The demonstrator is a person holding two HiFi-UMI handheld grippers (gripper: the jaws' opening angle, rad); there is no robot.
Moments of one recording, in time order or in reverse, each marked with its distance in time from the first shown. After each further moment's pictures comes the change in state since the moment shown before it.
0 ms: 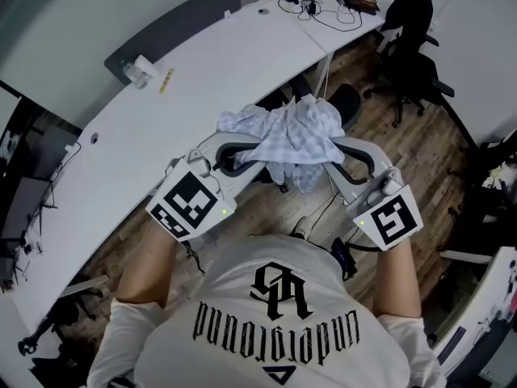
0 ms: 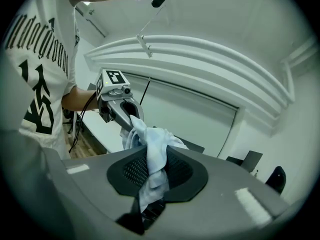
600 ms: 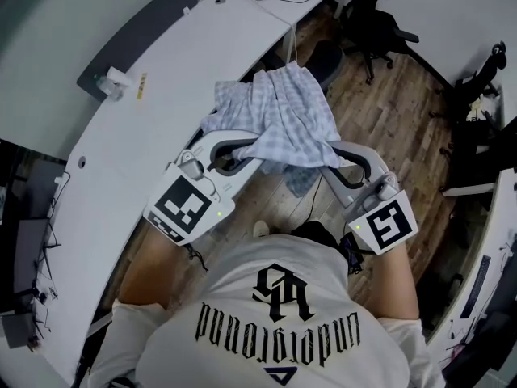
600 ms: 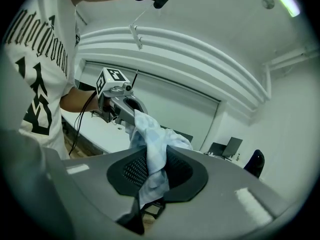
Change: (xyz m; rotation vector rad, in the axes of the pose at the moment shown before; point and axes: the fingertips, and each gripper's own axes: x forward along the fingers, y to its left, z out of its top) left arm -0.067 -0.057 -0.009 0.024 -0.153 -0.169; right arm -0.028 0.111 0.017 0.087 0.115 -0.215
